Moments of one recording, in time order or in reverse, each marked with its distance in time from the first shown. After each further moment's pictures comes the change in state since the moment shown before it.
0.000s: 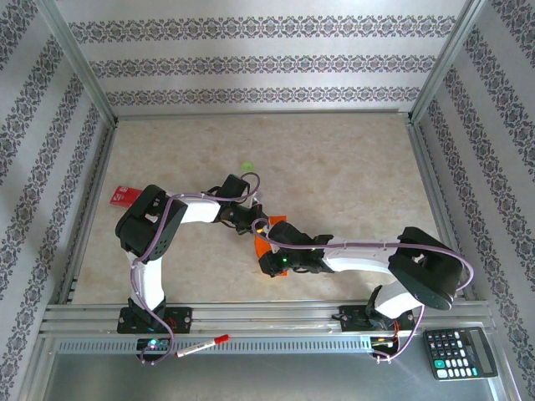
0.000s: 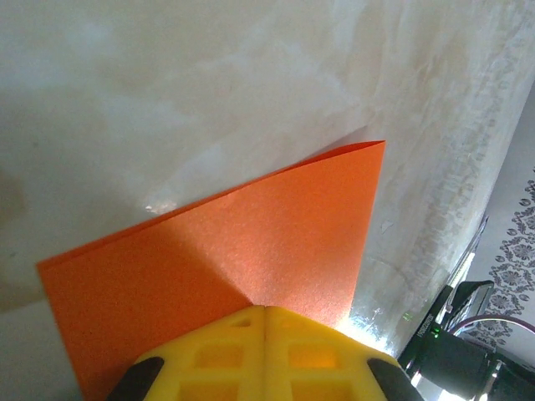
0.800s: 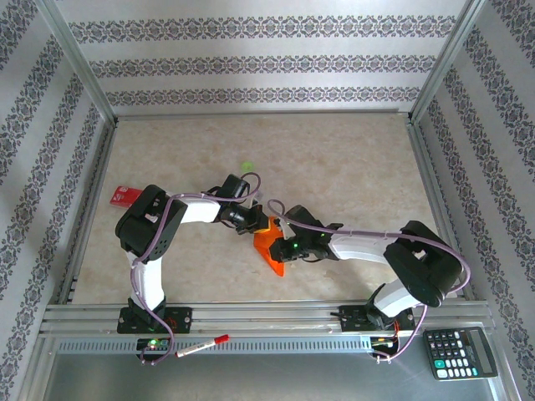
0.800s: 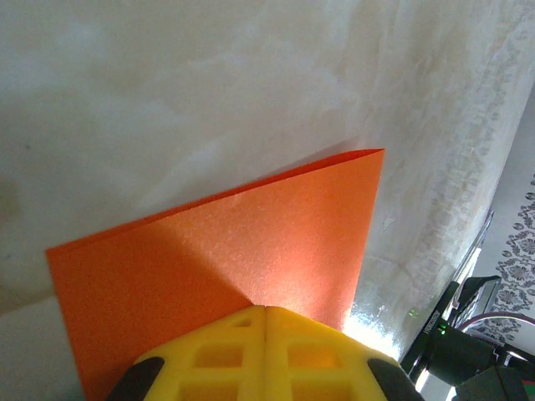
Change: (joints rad) left arm 0.000 0.000 0.000 -0.005 -0.003 0.027; right arm -0.223 0.031 -0.015 0.011 -0.194 0.014
